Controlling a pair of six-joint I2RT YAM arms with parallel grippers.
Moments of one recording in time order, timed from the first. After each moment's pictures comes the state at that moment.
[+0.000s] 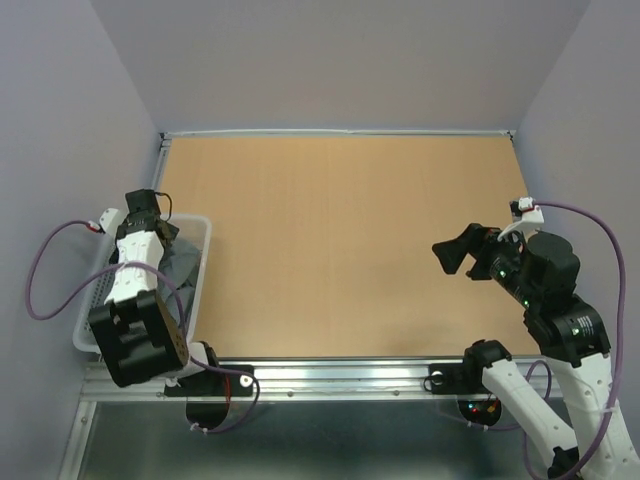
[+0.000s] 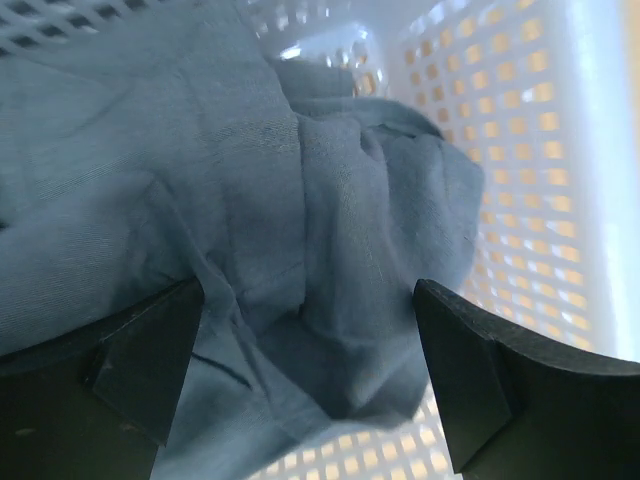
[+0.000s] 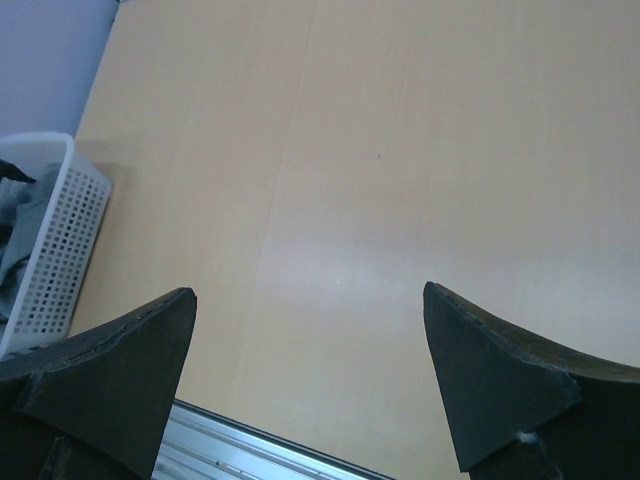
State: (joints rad) left arm 0.31 1.31 0.93 -0.65 -0.43 -0.83; right arm 0.27 0.55 0.99 -0.78 -0.13 0.44
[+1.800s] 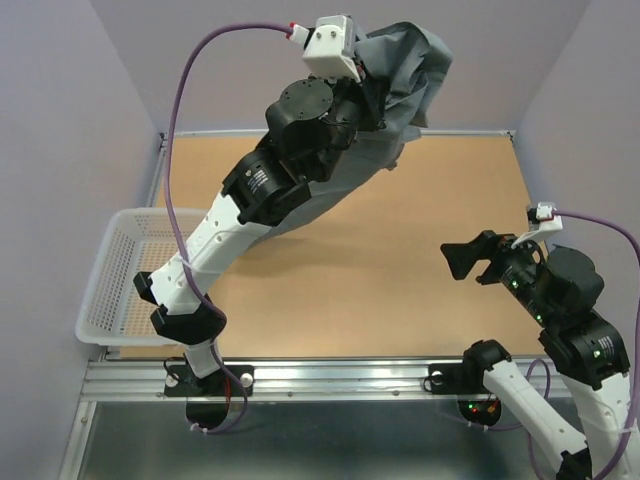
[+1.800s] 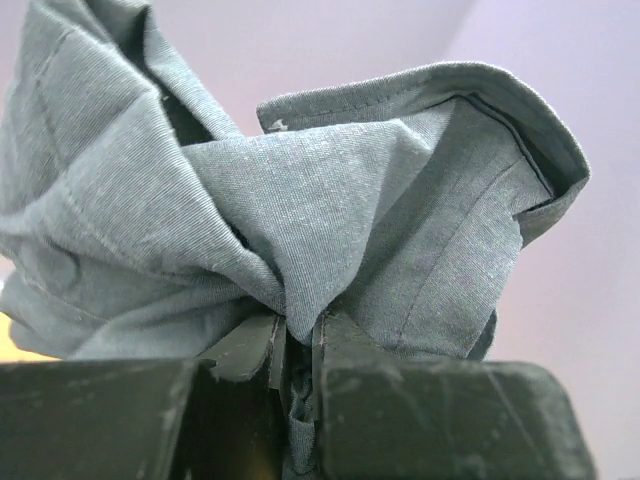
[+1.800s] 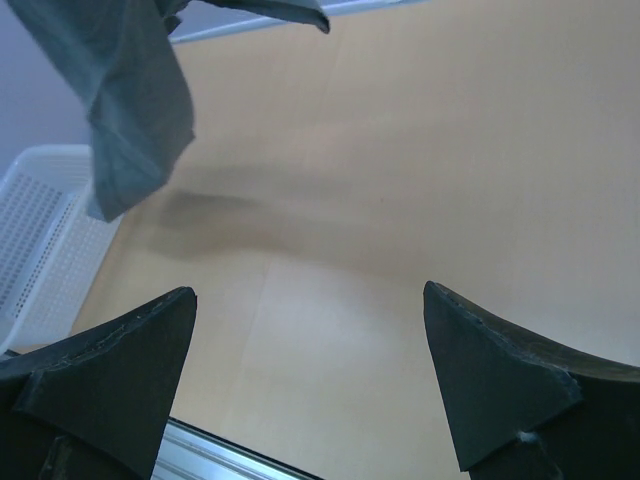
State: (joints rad) left arm -1.00 1.74 2.41 -0.50 -0.54 -0.34; right arm 0.36 0.50 1.05 -0.77 -0.03 0.40
